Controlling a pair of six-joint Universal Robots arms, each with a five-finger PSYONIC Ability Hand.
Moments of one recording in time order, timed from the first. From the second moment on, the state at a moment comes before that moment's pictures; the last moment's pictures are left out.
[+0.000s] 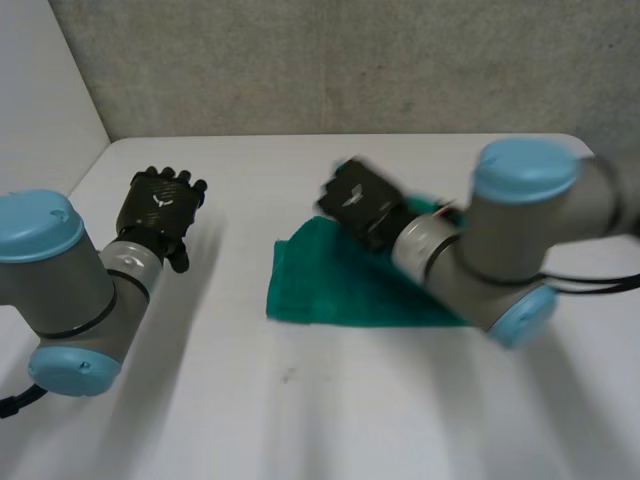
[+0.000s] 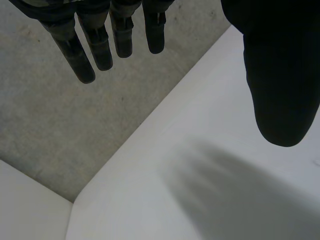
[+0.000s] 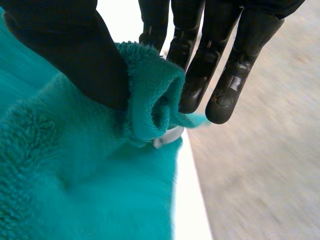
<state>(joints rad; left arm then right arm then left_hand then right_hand) 4.37 -1.99 -1.63 3.53 -1.58 3.67 2.14 -0.88 1.13 -0.10 1.17 2.26 0.25 0.25 0.26 0.25 0.06 0.96 1.17 1.19 1.19 0.97</state>
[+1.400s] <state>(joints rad) 4.14 -2.24 -1.36 3.28 -1.60 3.57 1.85 -1.00 1.59 -0.17 1.40 2.72 0.25 0.25 0.26 0.24 0.06 0.55 0.64 0.64 0.64 0.46</state>
